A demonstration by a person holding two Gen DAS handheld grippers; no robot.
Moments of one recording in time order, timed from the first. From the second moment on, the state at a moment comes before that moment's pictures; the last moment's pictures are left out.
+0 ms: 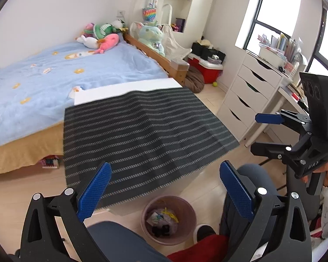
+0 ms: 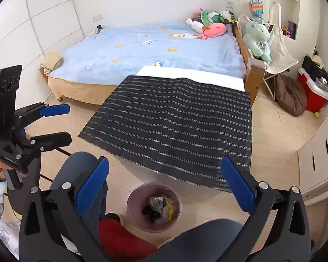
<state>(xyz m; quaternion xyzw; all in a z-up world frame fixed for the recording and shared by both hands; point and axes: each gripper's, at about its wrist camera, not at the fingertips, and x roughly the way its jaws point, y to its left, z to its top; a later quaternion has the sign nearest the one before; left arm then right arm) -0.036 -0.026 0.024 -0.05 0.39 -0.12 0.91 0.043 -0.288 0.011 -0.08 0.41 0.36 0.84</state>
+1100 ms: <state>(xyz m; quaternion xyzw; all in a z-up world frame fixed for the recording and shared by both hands) 0.012 -0.012 0.040 -0.06 0.38 -0.08 0.92 0.098 -0.256 0.032 -0.07 0.40 0.37 0.84</state>
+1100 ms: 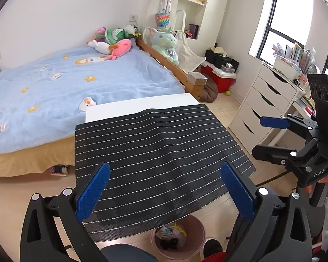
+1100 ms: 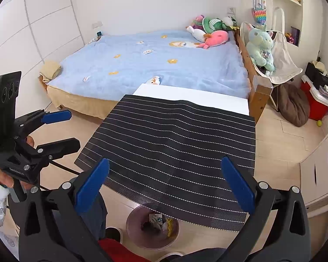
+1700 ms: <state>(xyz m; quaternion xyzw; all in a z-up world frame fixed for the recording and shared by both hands) 0.013 -0.018 0.040 -0.05 0.39 -0.08 0.92 0.096 -0.254 0.031 -0.08 0.40 0.37 0.84</state>
